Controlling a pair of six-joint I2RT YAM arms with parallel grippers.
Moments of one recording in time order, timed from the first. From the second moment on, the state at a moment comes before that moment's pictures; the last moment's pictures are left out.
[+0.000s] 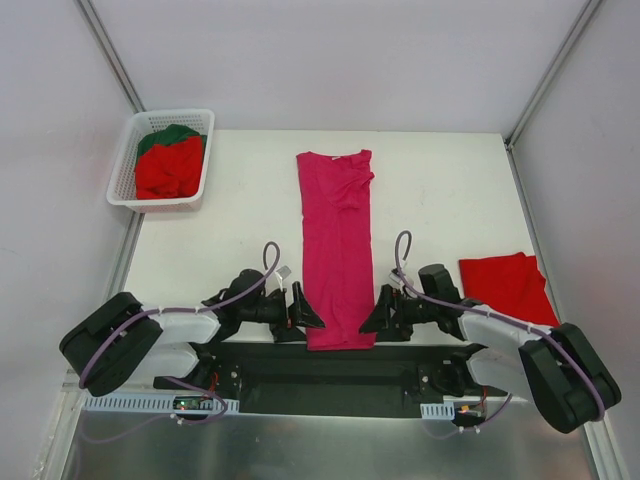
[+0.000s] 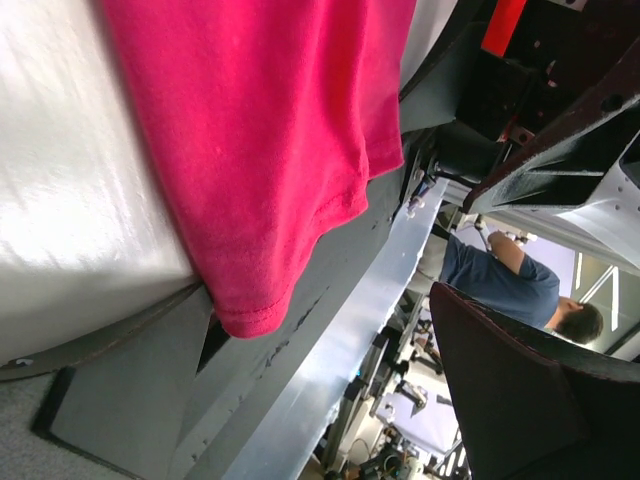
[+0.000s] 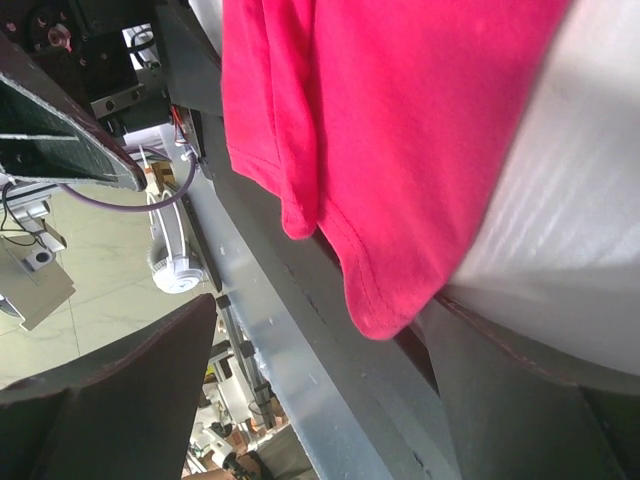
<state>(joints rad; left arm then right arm) -0.73 1.24 0.16 0.46 0.62 -1.22 0.48 1.13 0.19 0.06 -0.87 0.77</state>
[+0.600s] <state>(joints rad) -0.85 1.25 0.12 0.53 0.57 -1.30 0.49 1.08 0.13 -0.08 -0.90 0.76</state>
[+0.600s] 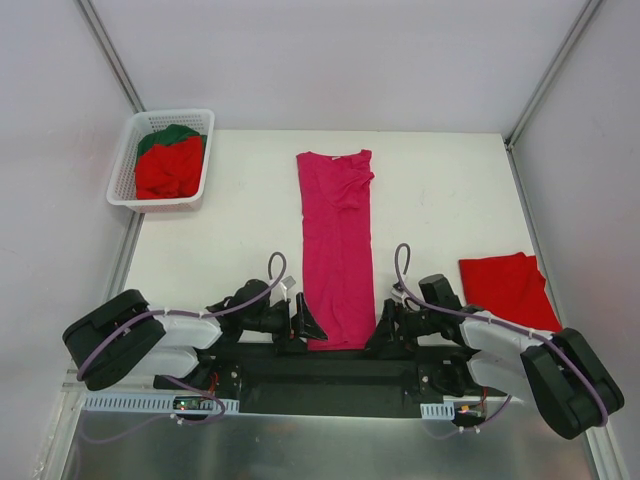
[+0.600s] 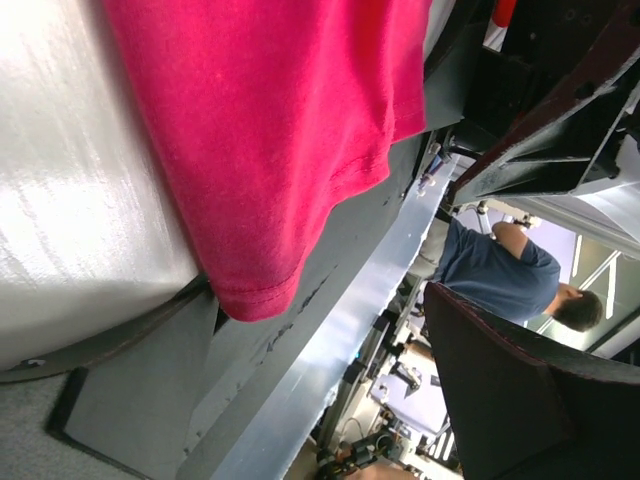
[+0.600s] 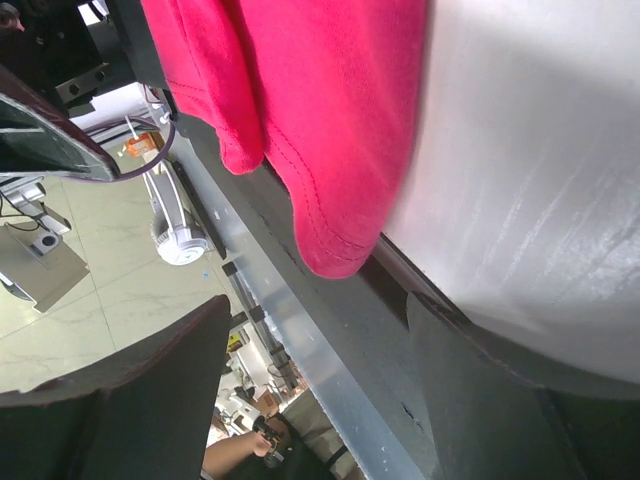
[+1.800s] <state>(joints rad) -0.84 1.24 0.13 0.50 0.55 -1.29 0.47 1.14 0.14 0.12 -0.93 0.83</state>
